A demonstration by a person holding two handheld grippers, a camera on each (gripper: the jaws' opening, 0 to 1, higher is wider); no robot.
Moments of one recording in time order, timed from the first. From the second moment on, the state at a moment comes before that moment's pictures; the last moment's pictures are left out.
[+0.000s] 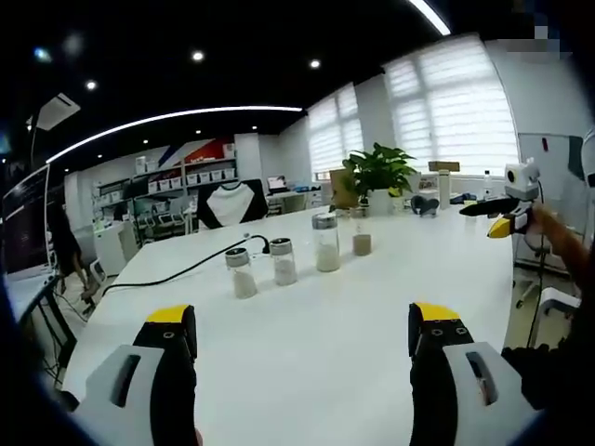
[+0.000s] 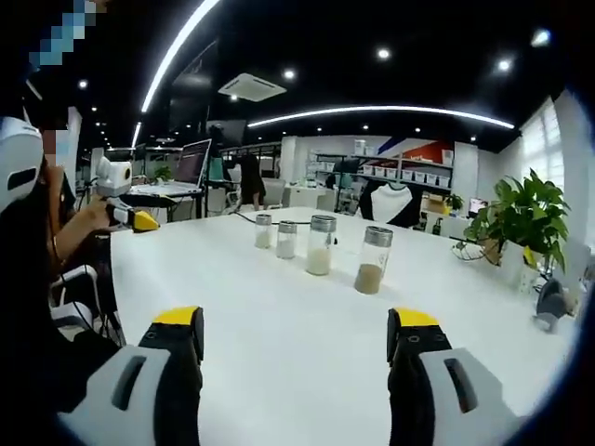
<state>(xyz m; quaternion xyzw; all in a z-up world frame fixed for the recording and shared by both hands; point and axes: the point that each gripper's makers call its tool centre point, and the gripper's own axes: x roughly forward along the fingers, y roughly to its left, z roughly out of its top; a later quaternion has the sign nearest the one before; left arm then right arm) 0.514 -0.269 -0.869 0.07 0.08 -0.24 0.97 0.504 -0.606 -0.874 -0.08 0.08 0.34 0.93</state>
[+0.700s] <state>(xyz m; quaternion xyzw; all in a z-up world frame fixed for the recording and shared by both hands) 0.529 -0.266 -0.867 0.07 0.07 -0.22 0.97 0.503 -0.610 -0.871 -0.07 0.08 0.33 0.94</state>
